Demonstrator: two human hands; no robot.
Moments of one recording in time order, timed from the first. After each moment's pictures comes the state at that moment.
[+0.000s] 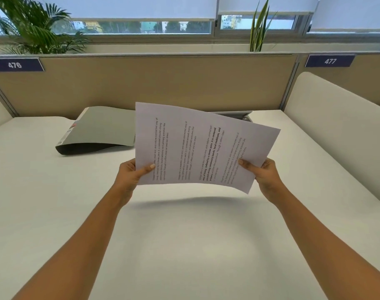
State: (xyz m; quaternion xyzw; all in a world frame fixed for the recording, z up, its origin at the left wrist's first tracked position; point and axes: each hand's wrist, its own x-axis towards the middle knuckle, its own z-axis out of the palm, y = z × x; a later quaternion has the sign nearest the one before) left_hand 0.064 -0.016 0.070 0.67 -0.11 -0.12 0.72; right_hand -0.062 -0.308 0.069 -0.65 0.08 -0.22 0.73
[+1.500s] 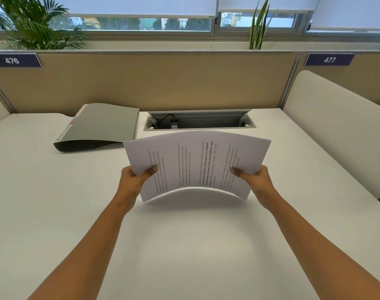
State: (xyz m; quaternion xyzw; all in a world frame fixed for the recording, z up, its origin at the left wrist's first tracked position) left_hand 0.037 -0.023 0.063 0.67 -0.10 -0.06 0.74; right_hand -0.068 -0.295 0.054 -0.68 0.15 -0.20 0.69
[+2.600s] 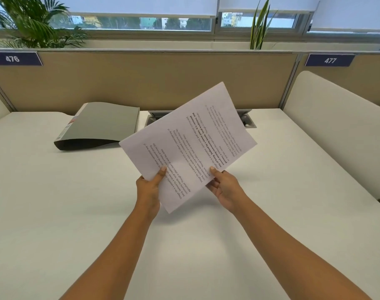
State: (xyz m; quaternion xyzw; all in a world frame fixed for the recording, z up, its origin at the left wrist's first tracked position) left_hand 0.017 -0.060 0.045 0.50 0.02 -0.08 0.86; right_hand -0.036 -0.229 0.046 -0.45 0.25 -0.07 0.85
